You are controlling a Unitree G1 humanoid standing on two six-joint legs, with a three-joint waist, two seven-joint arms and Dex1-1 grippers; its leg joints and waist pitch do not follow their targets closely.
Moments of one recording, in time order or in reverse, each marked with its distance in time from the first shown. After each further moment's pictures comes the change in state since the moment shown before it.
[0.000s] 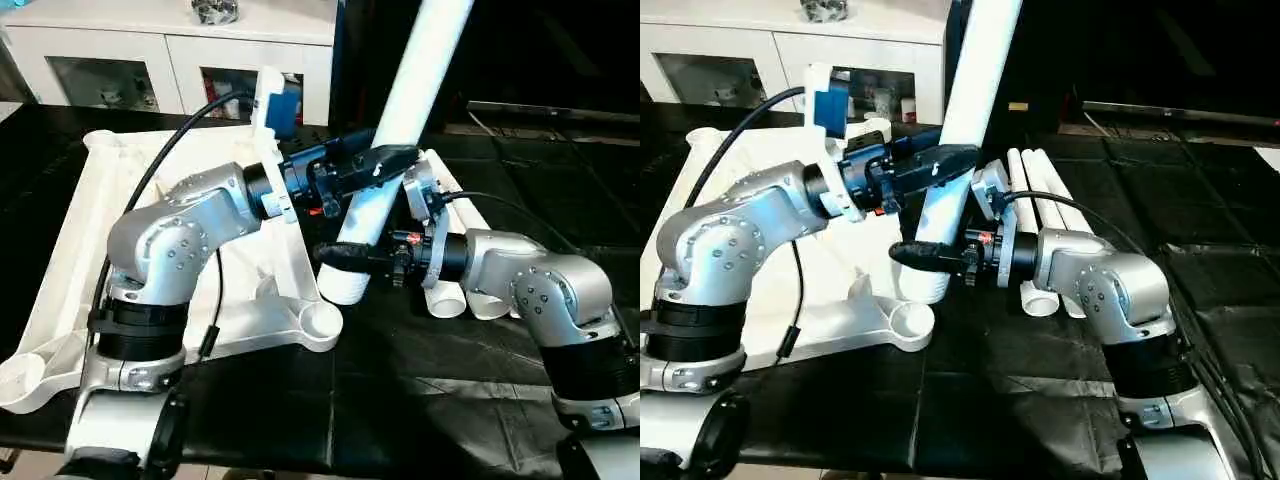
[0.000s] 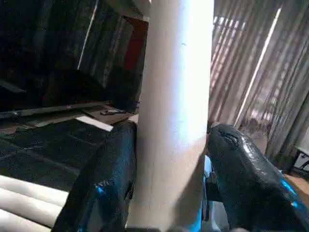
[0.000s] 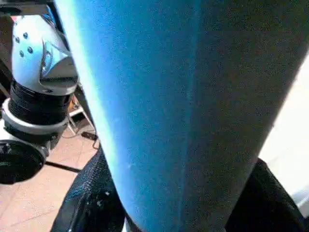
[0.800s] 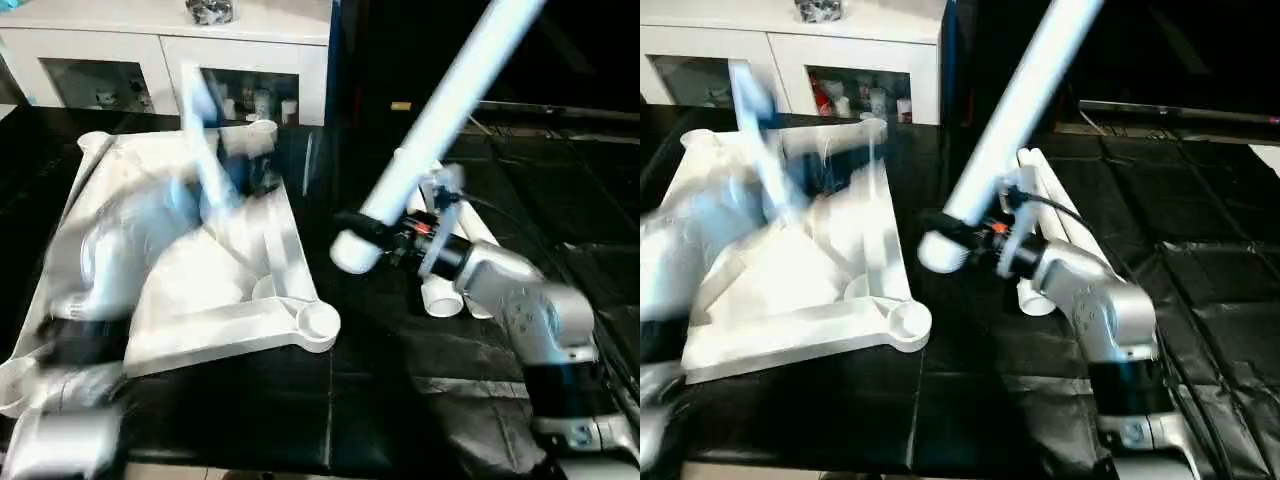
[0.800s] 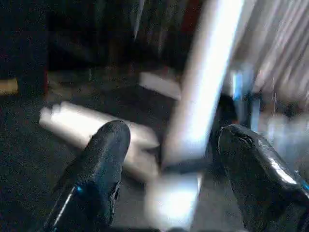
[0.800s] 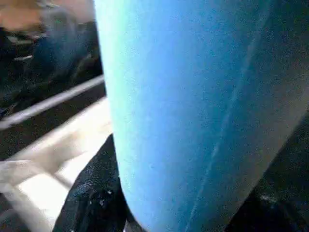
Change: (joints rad) left arm 0.175 0.293 -0.078 0.024 0.182 -0.137 -0.108; right arm 0.112 0.115 -0.118 0.067 -0.161 -0.260 -0.322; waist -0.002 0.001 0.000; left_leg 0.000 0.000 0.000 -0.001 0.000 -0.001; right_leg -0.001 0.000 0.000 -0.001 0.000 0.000
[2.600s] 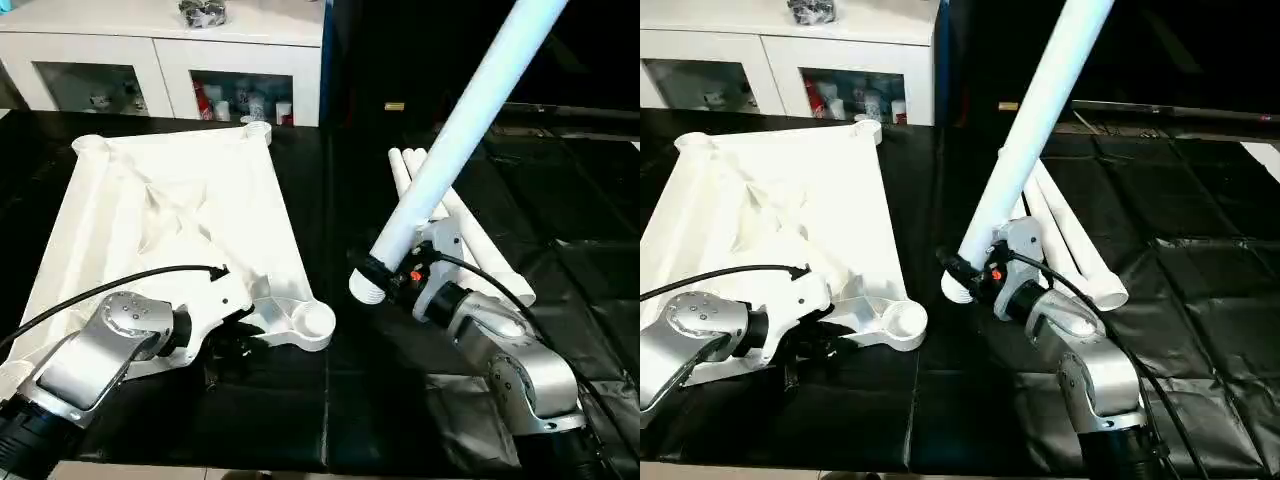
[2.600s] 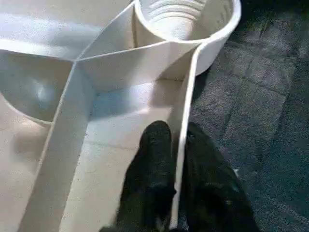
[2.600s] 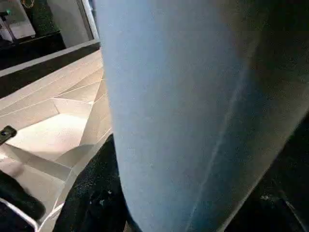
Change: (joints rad) left arm 0.276 0.256 -0.331 -0.018 0.433 -0.140 -0.101; right arm 0.230 0.050 0.099 -0.142 -0.141 -0.108 -0.116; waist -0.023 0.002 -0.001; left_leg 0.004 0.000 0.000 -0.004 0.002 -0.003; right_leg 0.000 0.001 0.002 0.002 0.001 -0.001
